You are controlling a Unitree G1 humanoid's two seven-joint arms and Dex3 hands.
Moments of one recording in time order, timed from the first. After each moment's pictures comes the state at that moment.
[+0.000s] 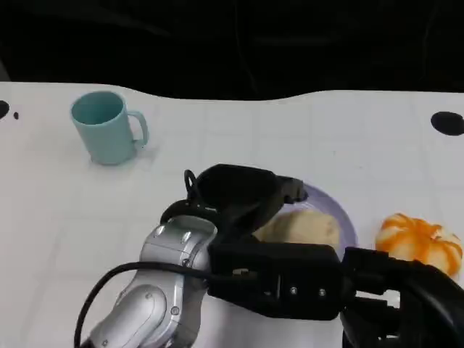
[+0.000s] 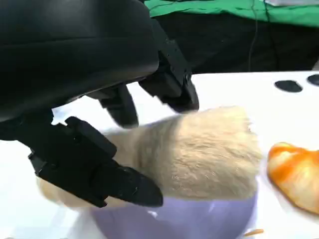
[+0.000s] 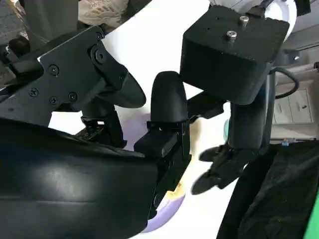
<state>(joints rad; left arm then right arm) -0.41 0.12 -0.59 -0.18 0.98 0.38 -0.48 0.29 -0.25 0.08 -0.93 0.32 0.85 0.16</state>
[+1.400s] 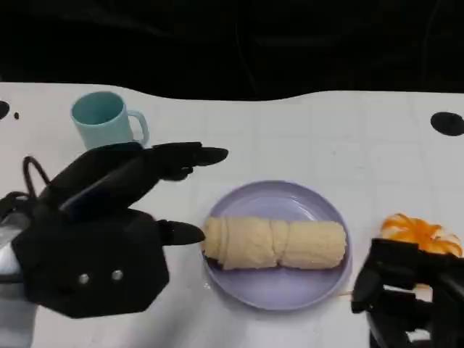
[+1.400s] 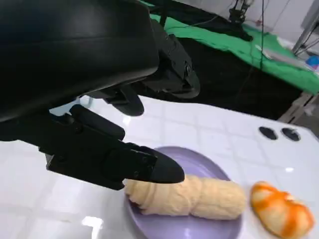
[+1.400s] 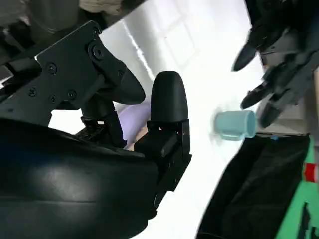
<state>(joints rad) -0.16 0.41 -0.07 -0.54 0.35 0.22 -0.58 0.35 -0.37 -0.05 -1.04 0.45 0.86 0.12</state>
